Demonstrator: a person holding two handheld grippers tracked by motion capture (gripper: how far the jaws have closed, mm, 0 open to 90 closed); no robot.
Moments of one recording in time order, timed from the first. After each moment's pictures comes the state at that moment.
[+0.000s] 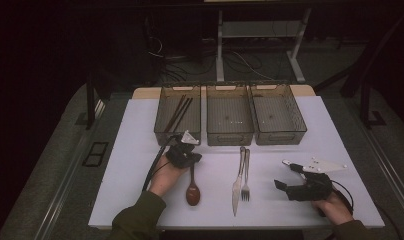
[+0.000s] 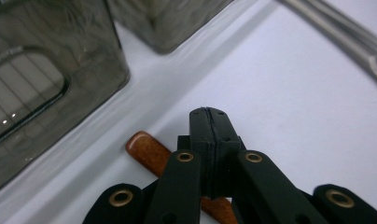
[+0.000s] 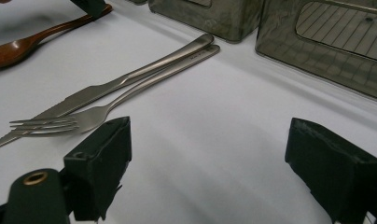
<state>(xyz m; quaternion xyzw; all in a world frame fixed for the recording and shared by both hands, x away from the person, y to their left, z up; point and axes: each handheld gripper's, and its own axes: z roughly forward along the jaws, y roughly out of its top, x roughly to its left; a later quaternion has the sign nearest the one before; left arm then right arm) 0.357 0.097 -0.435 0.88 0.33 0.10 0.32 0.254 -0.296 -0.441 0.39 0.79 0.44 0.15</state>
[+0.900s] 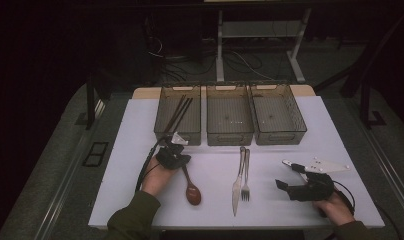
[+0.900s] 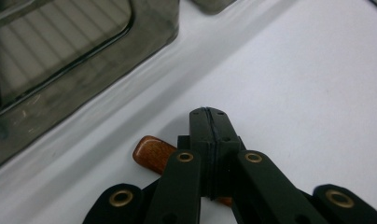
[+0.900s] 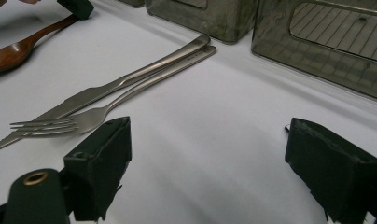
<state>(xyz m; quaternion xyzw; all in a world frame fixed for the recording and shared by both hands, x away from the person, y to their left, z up) 0.352 0.128 -0.437 0.88 0.36 0.11 0.30 0.253 -0.299 -0.440 0.40 0.79 0.45 0.15</state>
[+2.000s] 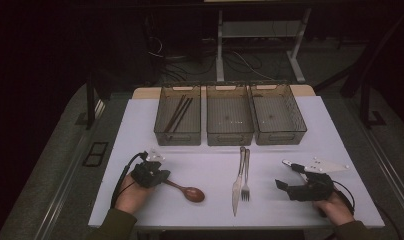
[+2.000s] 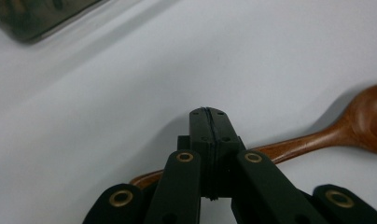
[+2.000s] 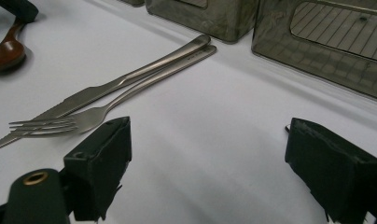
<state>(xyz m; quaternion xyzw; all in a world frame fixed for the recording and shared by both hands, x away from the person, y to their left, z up) 0.297 0.185 -0.433 0.88 0.38 0.11 0.28 0.253 -0.298 -0.441 0.40 0.79 0.44 0.16</state>
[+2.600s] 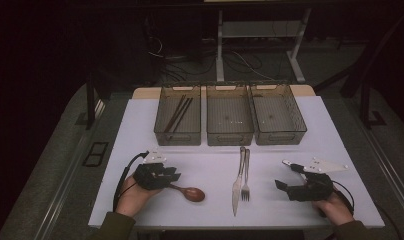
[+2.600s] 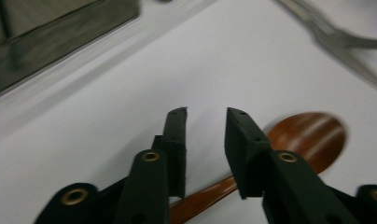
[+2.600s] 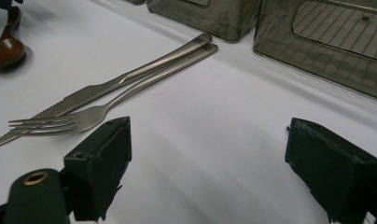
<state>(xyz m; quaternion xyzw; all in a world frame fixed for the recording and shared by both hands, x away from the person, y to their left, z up) 0.287 0.165 -0.415 0.86 0.32 0.07 0.39 0.254 -0.297 -0.441 0.40 0.79 0.44 0.16</state>
